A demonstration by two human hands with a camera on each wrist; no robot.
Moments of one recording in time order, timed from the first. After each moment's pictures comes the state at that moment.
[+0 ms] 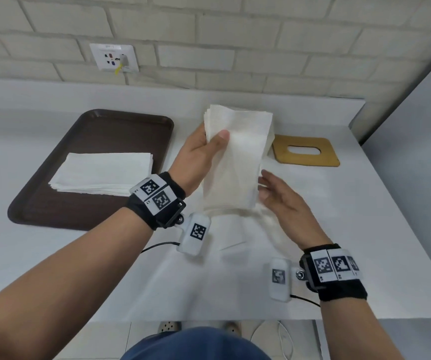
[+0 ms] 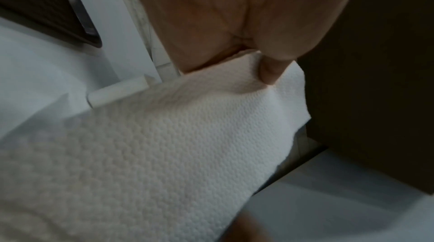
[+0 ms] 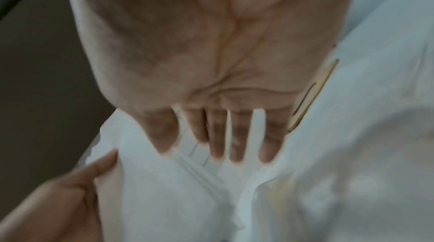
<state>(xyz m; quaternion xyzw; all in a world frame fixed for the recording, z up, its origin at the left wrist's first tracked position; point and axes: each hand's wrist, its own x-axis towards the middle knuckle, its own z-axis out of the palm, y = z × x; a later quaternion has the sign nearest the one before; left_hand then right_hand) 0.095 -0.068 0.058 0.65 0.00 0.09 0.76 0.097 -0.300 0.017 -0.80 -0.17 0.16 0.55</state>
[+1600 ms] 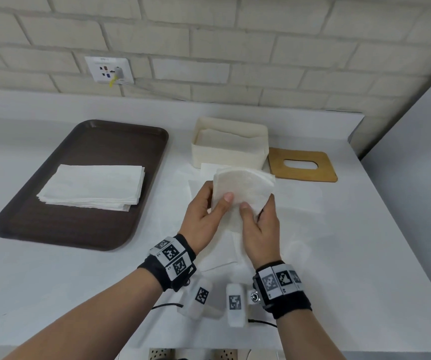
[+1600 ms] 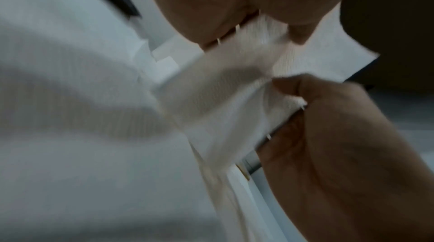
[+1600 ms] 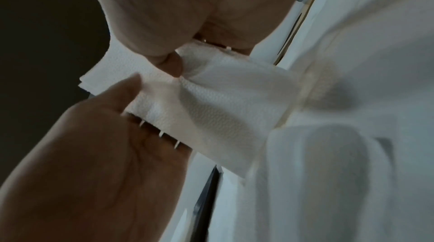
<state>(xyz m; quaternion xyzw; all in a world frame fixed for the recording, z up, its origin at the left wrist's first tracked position) 0.069 -0.117 -0.016 0.70 0.05 0.15 0.70 0.098 -0.254 -0.021 -0.76 -0.09 -0.04 0.64</state>
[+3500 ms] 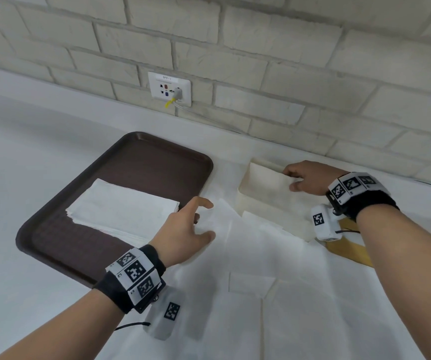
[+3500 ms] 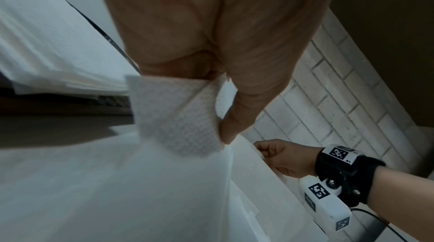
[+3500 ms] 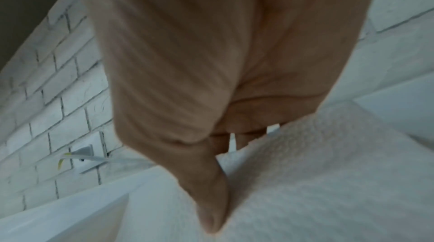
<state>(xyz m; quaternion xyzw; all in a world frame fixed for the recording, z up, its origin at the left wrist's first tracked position) 0.113 0.019 -0.003 0.87 0.22 0.06 0.43 0.416 -0.162 0.053 -0.89 -0.38 0.24 0.00</state>
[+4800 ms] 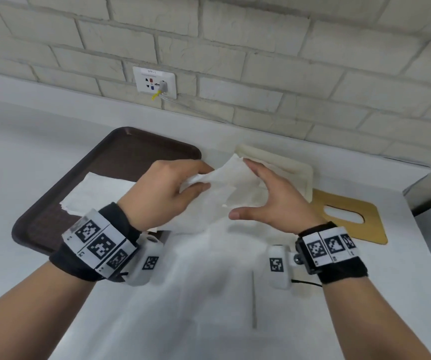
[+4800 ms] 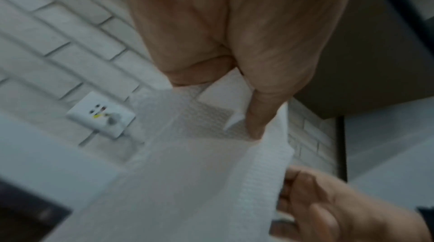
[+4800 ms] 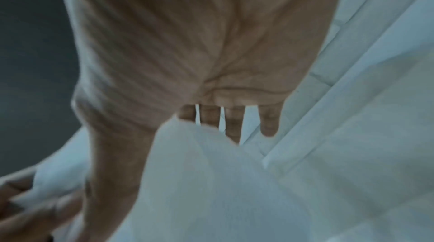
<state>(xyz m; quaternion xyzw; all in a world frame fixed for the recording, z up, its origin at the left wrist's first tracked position) 0.096 0.029 0.085 0.92 -0.04 0.21 0.32 0.240 -0.190 0.068 -0.82 -0.40 0.17 0.37</state>
